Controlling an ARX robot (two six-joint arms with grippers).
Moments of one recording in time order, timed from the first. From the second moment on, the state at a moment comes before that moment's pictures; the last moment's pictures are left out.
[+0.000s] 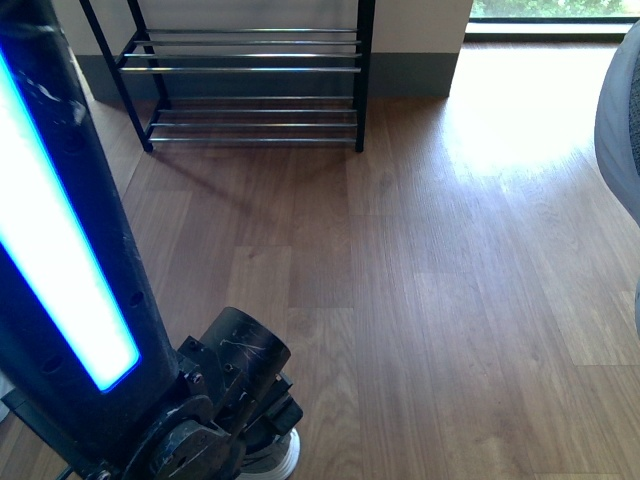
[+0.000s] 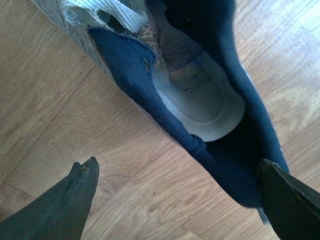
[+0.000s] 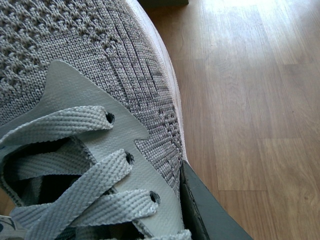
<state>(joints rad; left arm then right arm) -0.57 2.57 0.91 0.33 -0.05 -1.32 -0.16 1.34 0.30 0.58 -0.23 -0.01</state>
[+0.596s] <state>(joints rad) -0.52 2.59 0.92 0.29 -0.07 -1.46 -0.16 1.34 0.30 0.58 -0.23 -0.01</state>
